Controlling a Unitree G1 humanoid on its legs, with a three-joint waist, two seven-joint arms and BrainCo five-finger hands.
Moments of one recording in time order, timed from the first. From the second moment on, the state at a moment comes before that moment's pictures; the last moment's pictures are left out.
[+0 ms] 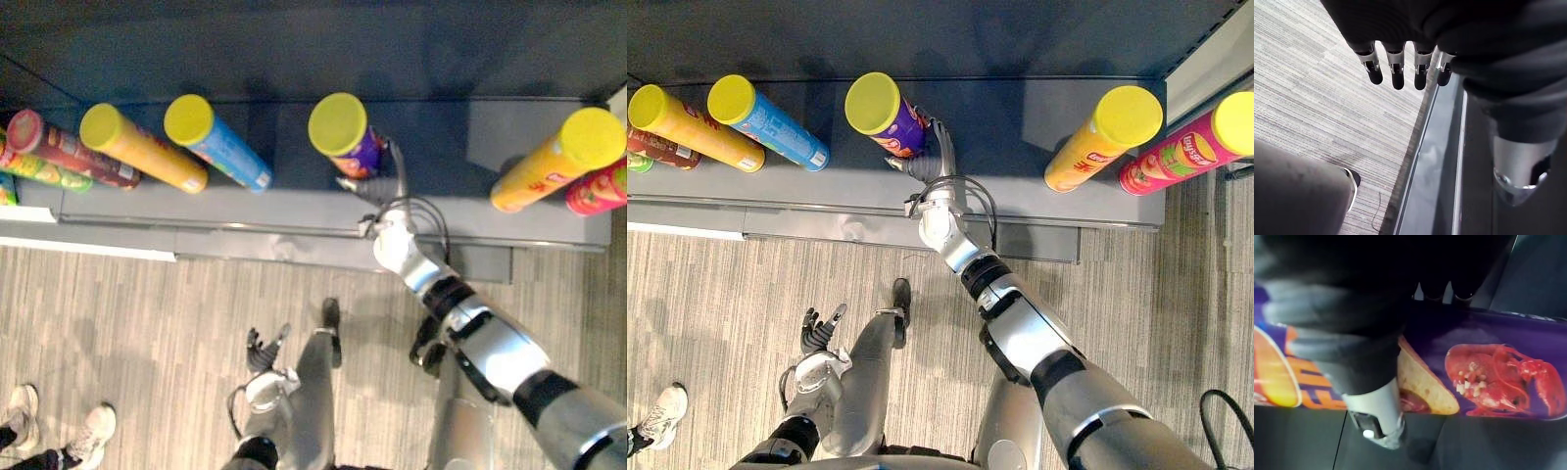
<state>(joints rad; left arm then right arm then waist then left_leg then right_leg) -0.16 -0.01 0.04 0.92 -0.29 -0.32 0.42 -1.04 -0.08 0.54 0.96 -0.11 -0.39 -0.71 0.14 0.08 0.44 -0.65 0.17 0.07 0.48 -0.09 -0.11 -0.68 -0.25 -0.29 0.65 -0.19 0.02</state>
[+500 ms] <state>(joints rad) -0.17 -0.01 0.04 0.92 -0.29 -0.33 0.43 -1.05 -0.12 0.56 0.96 -0.11 -0.39 -0.72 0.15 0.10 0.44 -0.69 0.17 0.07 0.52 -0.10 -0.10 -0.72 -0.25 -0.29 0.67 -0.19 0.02</state>
